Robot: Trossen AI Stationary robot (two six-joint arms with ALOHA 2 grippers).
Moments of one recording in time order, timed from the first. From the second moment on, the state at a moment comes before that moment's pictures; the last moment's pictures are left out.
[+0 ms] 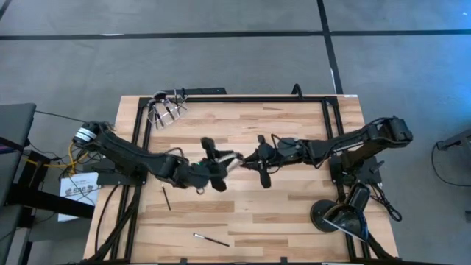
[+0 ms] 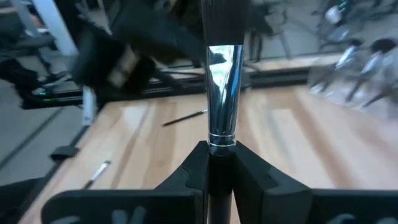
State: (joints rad) left arm -0.40 1.51 1.13 -0.11 -0.91 0.43; right arm 0.10 1.44 0.76 0.43 0.00 0.09
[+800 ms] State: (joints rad) left arm -0.19 1.37 0.81 0.65 -0.32 -0.04; right arm 0.11 1.36 0.76 0.48 0.09 -0.04
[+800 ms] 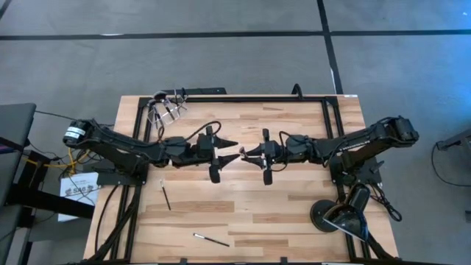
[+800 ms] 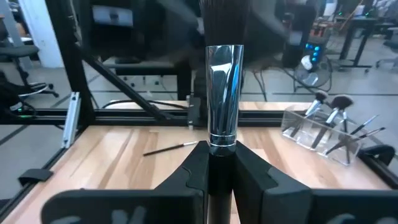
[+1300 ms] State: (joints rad) left arm -0.18 1.55 0.79 0.95 -0.34 -0.03; right arm 0.11 1.36 0.76 0.48 0.14 -0.05
